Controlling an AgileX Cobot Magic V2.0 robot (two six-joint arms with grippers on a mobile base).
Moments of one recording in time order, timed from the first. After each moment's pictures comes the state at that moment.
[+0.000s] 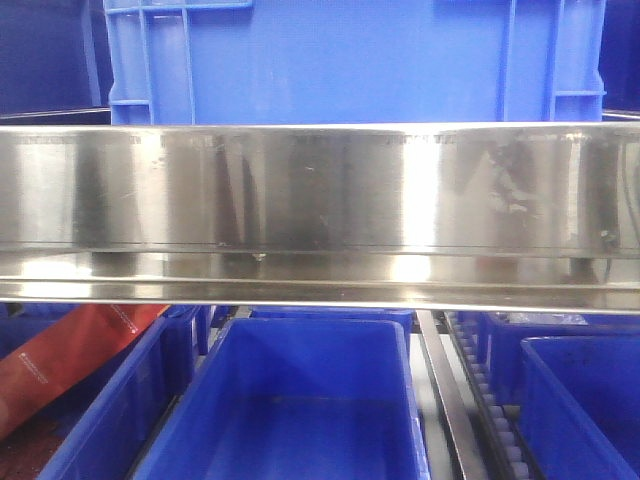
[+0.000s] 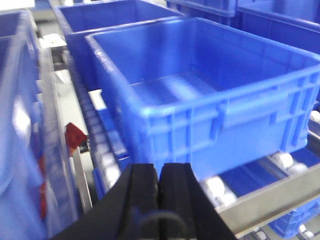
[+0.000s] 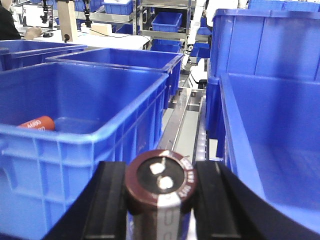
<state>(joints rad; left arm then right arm) -0.62 0.63 -1.09 0.13 0.84 -0.10 0.15 0.51 -0.81 0.12 0.48 -0.11</state>
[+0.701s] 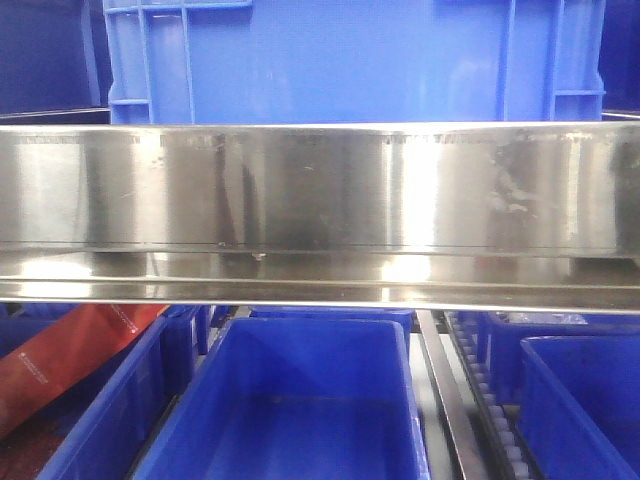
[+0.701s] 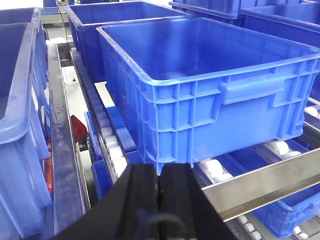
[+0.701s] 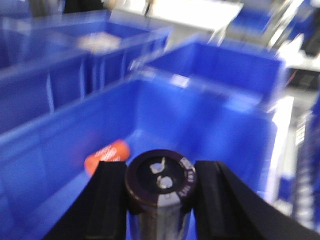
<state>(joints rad) -0.62 0.50 -0.99 0.14 0.85 -0.14 0.44 1.39 -1.66 0.12 0.69 -0.13</state>
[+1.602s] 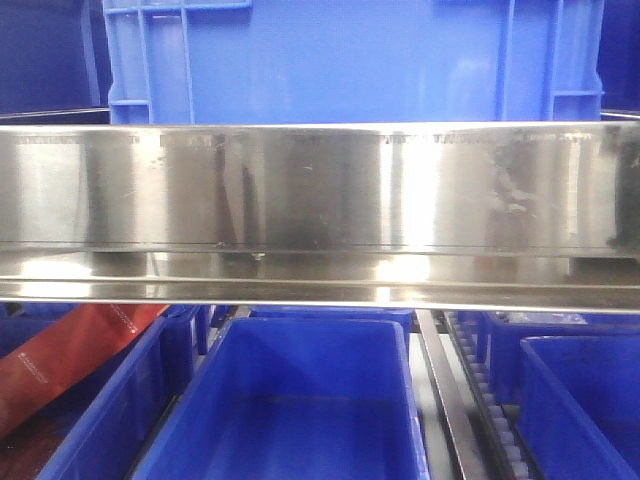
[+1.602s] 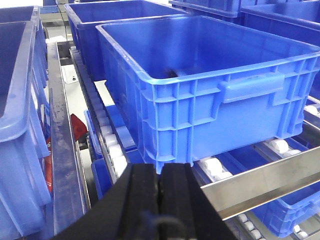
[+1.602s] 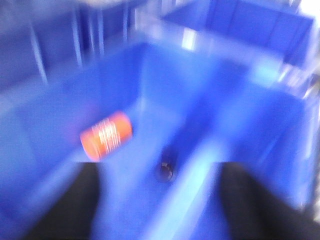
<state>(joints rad) -0.62 0.50 -0.99 0.14 0.86 -0.14 0.45 1.47 -1.79 0.12 0.77 -0.13</state>
